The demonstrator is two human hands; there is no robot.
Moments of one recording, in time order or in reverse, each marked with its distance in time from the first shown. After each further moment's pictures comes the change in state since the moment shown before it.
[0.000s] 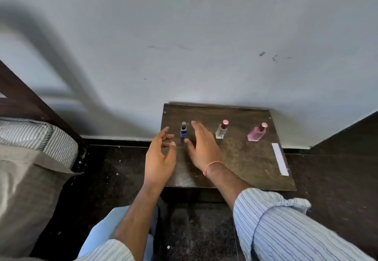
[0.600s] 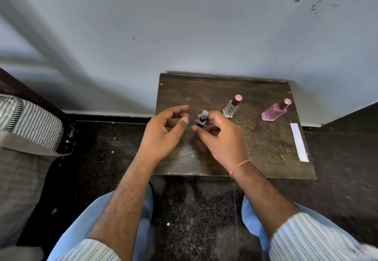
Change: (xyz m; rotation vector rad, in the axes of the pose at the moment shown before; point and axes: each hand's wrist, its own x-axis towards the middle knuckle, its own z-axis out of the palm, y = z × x) left_hand 0.044 -0.019 0.008 -0.104 -0.237 -0.048; right_hand -0.013 0.032 -0.001 0.382 0.134 0.082
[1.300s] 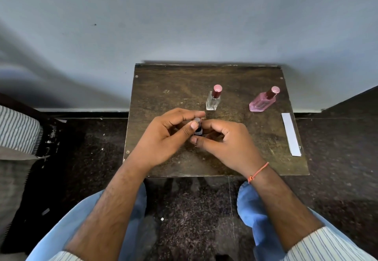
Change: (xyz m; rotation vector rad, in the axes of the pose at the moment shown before) left_hand 0.003 0.006 0.056 0.028 -0.338 0.248; right_hand -0.003 0.048 -0.067 0.078 -0.275 -0.009
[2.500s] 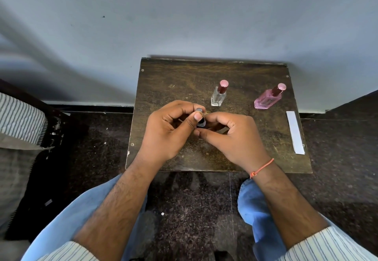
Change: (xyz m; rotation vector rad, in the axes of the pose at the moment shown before) left_hand -0.007 0.004 0.012 0.021 0.259 0.100; right_hand -0.001 -0.013 0.000 0.001 0.053 -0.025
